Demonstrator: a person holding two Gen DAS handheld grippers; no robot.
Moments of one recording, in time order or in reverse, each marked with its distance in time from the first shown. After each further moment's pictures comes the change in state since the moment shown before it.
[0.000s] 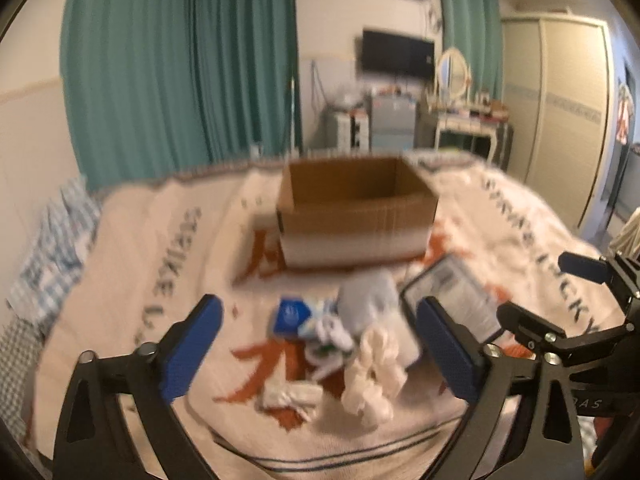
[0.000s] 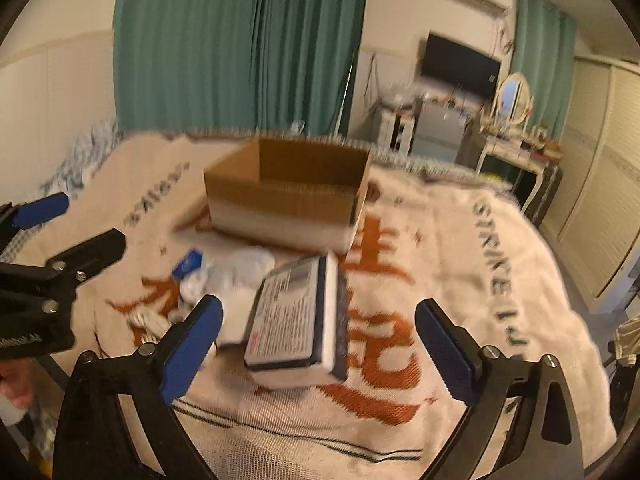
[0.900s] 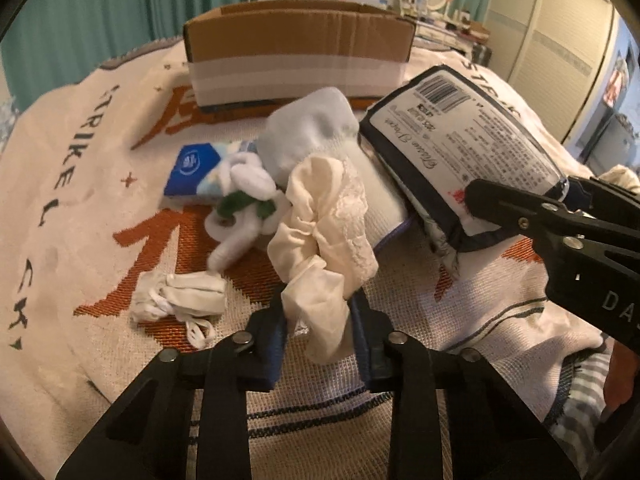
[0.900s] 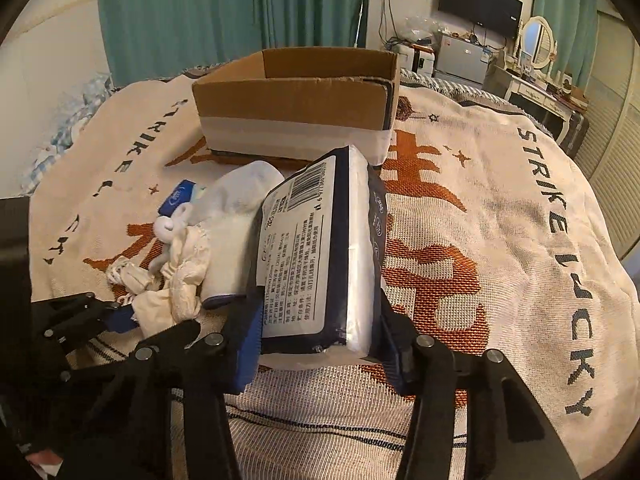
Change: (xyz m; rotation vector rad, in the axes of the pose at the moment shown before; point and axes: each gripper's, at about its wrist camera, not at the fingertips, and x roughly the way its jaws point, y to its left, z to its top) left arm 0.071 -0.034 -0.066 0.011 0.339 -0.170; right arm 0.071 0.004 -0.030 0.045 0.193 0.089
